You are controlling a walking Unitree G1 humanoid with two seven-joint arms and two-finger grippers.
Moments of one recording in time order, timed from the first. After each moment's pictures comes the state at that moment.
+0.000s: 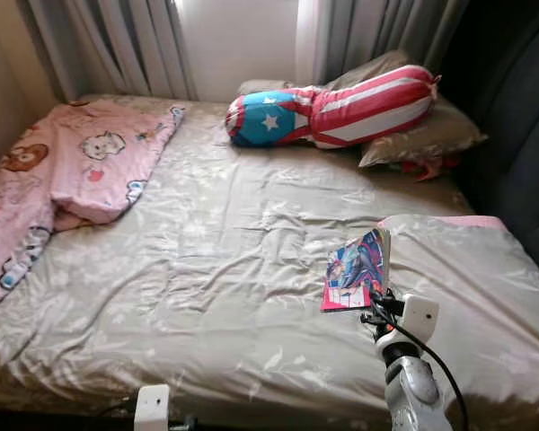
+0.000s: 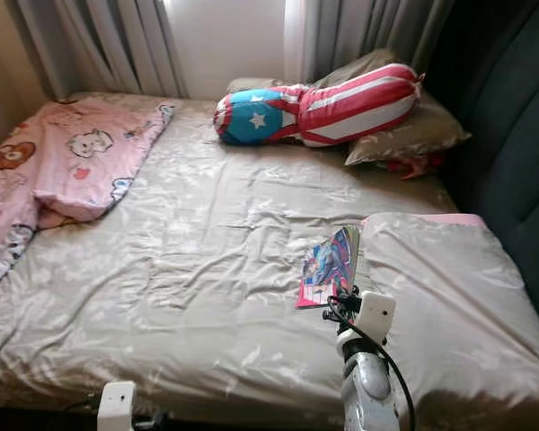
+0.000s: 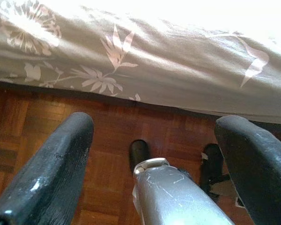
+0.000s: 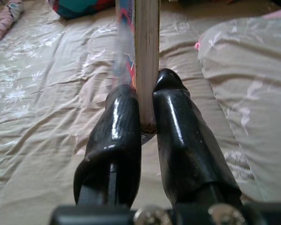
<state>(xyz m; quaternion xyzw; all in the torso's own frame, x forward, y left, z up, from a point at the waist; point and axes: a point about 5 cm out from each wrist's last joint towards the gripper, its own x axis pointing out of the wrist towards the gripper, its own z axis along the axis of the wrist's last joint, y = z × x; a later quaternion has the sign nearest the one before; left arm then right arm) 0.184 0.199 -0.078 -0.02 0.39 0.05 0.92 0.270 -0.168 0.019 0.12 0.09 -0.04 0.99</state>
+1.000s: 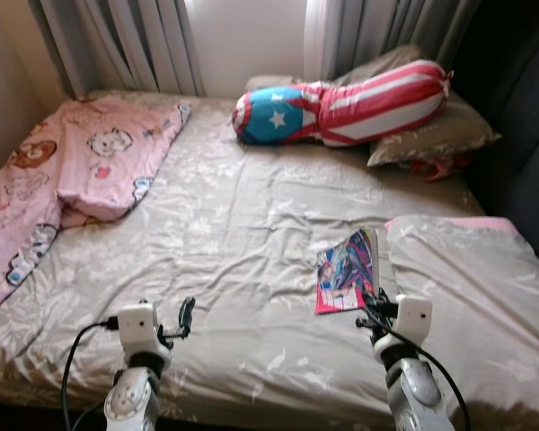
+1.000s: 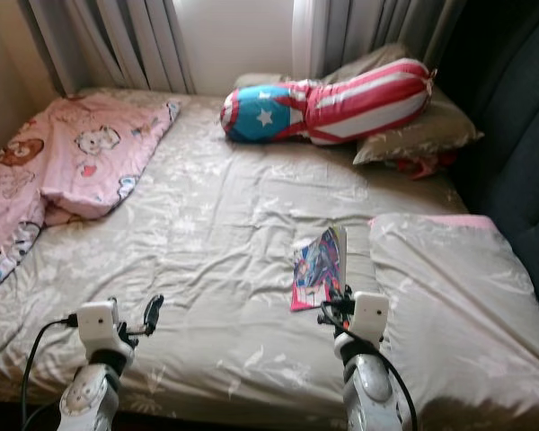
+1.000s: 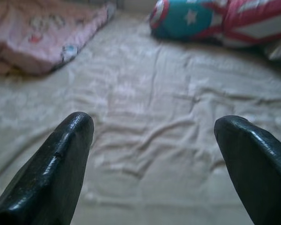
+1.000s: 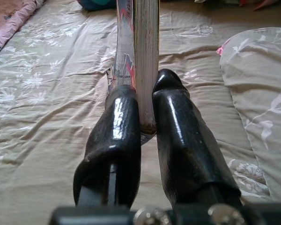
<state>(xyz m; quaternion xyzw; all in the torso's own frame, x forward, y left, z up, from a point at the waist) 0.267 0.201 0.028 -0.04 0.01 0.02 1.00 0.269 -0.158 0.021 0.10 0.09 0.01 0.99</state>
